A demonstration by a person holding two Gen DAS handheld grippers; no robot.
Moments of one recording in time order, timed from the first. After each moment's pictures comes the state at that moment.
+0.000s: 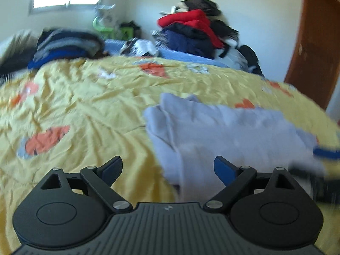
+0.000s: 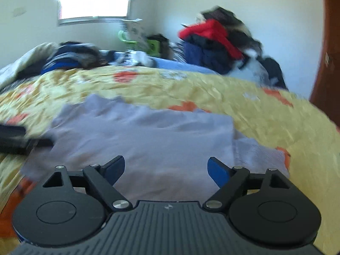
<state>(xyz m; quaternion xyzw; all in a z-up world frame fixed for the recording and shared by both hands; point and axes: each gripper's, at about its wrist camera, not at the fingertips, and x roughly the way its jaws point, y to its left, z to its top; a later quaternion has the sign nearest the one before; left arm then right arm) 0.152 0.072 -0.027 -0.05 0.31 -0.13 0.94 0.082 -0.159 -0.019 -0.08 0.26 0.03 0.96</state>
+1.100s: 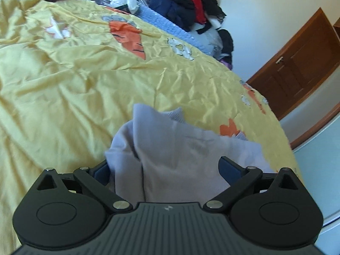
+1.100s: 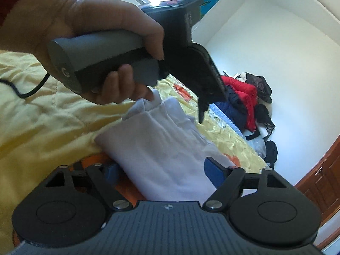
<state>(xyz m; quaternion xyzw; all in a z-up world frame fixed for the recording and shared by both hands) 0.310 0.070 -0.043 -0.19 0.43 -0.27 0.84 0.070 0.011 -0.063 -0.35 0.19 0.03 0.92</state>
